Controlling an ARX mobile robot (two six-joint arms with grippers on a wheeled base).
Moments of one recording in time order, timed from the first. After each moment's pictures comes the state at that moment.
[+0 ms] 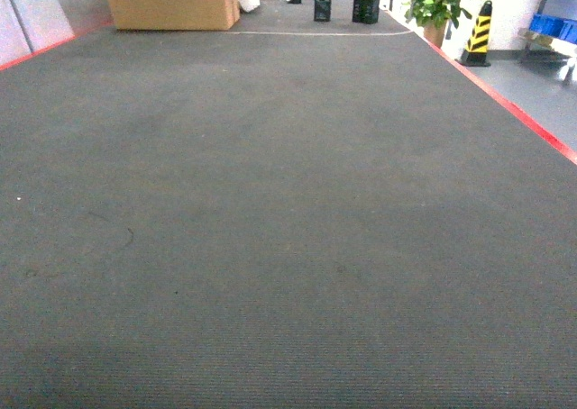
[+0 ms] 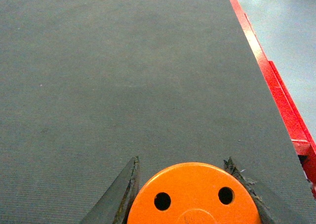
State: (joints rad) left arm 0.06 1.23 0.49 0.54 0.06 0.05; right arm 0.03 0.93 0.25 0.36 -0.04 -0.03
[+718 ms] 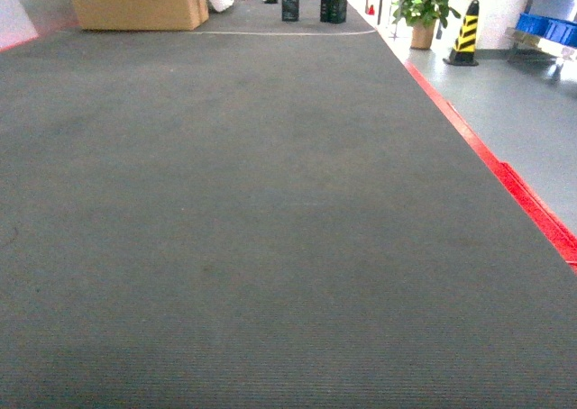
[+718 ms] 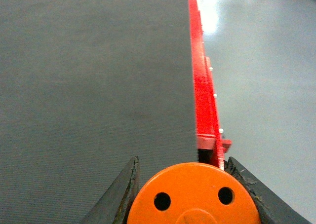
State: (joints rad) left arm 0.07 1.23 0.49 0.54 0.05 0.05; right arm 0.03 0.93 0.25 0.36 -0.04 -0.03
